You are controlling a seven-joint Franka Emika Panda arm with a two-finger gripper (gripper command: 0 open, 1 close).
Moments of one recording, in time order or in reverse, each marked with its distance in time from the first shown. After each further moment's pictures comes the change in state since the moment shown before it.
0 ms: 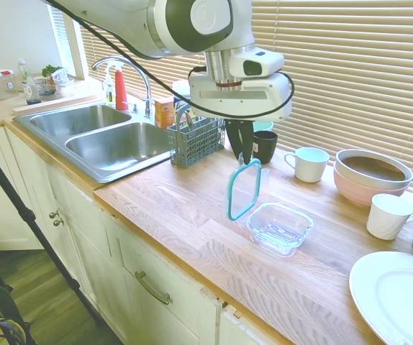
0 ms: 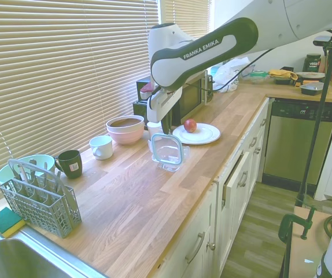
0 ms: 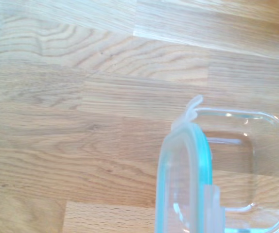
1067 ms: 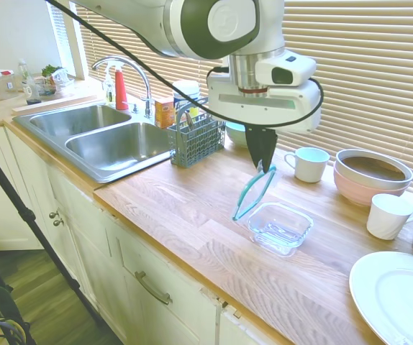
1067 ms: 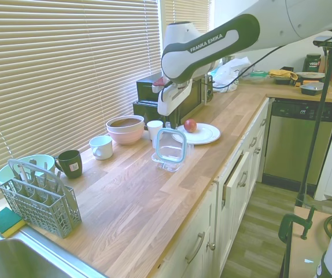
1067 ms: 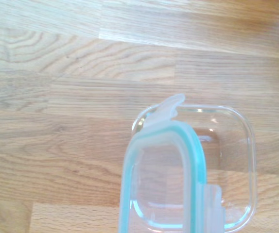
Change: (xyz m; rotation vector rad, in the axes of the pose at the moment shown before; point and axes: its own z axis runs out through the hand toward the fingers) arm 0.028 0.053 0.004 0.068 -0.011 0.038
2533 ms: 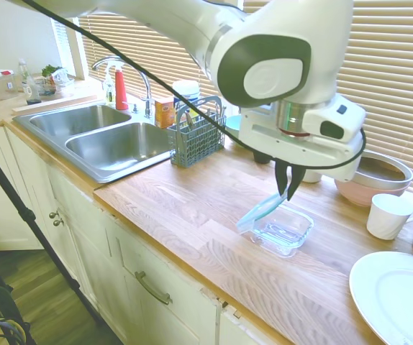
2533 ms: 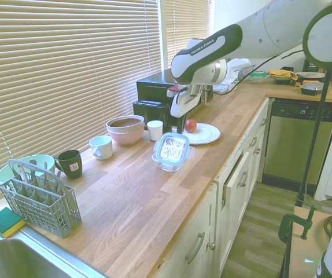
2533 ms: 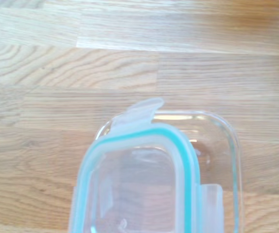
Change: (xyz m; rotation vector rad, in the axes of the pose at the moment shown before) arm 0.053 0.066 0.064 0.162 -0.071 0.027
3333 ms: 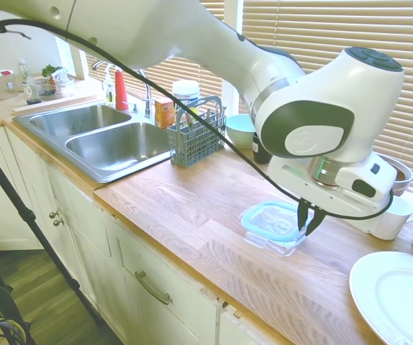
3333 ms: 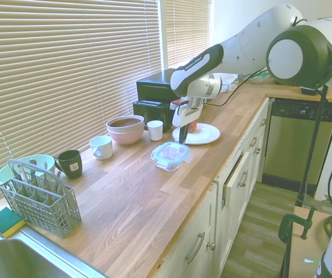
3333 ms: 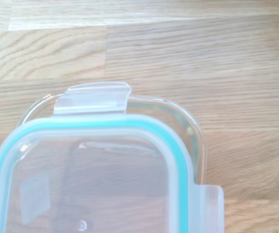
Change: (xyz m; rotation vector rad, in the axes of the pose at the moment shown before) arm 0.036 0.033 0.064 0.016 -0.066 0.069
